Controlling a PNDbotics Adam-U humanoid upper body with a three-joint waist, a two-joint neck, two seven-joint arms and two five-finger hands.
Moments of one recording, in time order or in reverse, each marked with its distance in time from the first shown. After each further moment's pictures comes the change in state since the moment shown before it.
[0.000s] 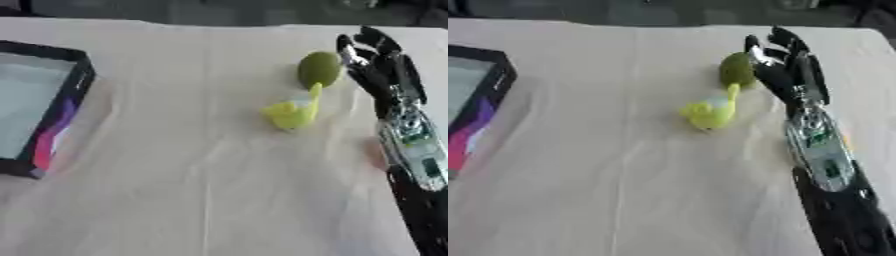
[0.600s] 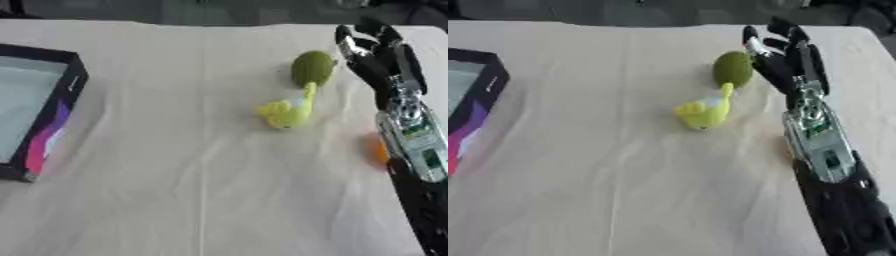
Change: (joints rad) left arm -0.019 0.033 0.000 -0.011 0.000 0.000 0.009; right arm -0.062 -0.065 0.010 0.008 -0.008 0.012 0.007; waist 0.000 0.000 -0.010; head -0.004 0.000
